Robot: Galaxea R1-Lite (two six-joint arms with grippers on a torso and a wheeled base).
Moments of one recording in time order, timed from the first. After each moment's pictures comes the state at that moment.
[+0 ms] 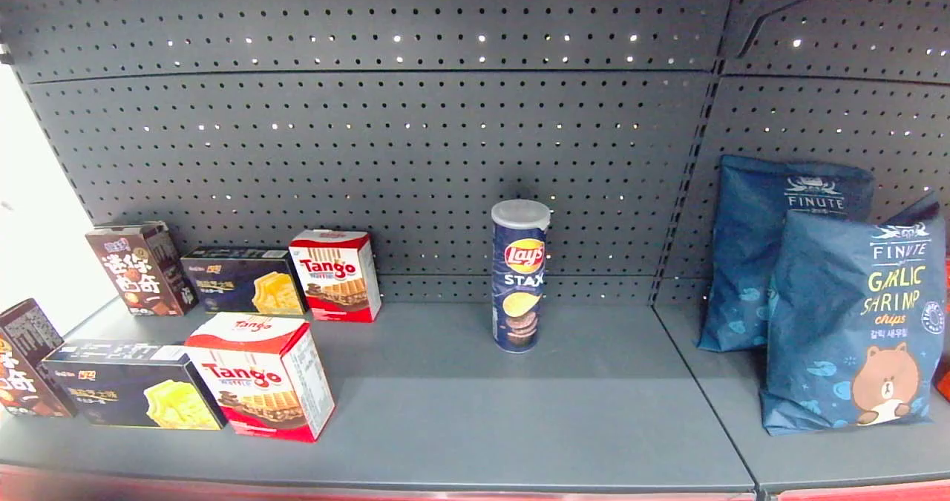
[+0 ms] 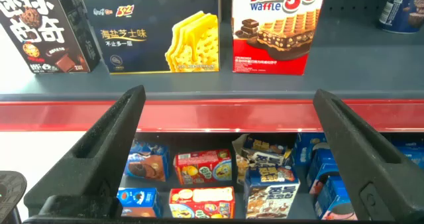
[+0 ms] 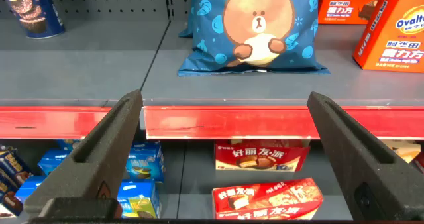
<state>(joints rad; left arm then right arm) 0.00 0.00 0.00 0.00 0.01 0.01 0.00 0.00 0.00 0.01 0.00 0.00</state>
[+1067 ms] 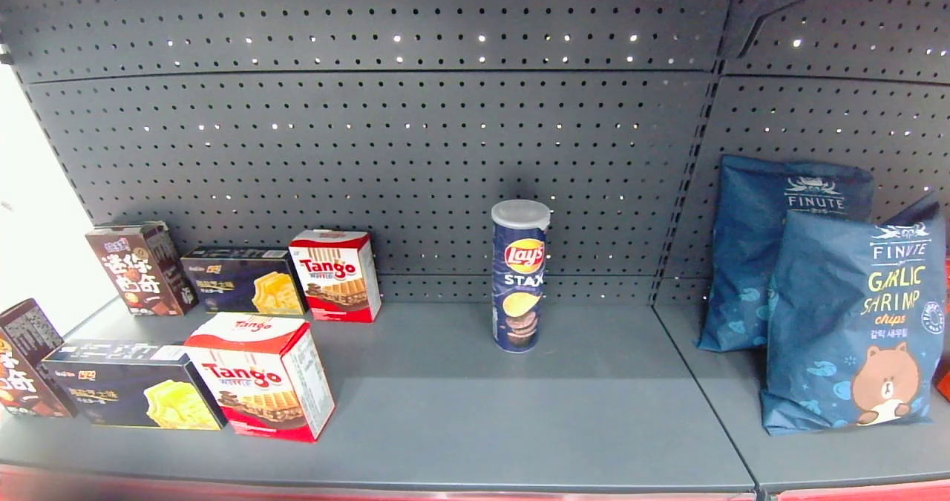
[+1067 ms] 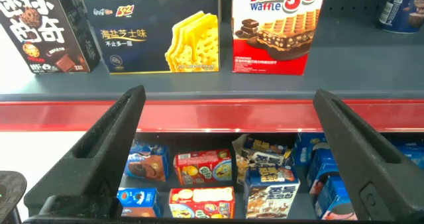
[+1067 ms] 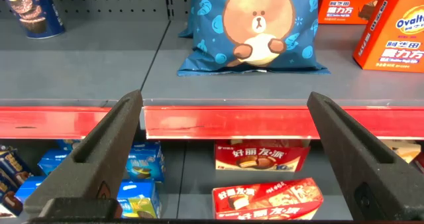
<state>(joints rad) 0.00 0.00 0.00 0.00 0.01 0.01 0.00 0.00 0.00 0.01 0.00 0.00</state>
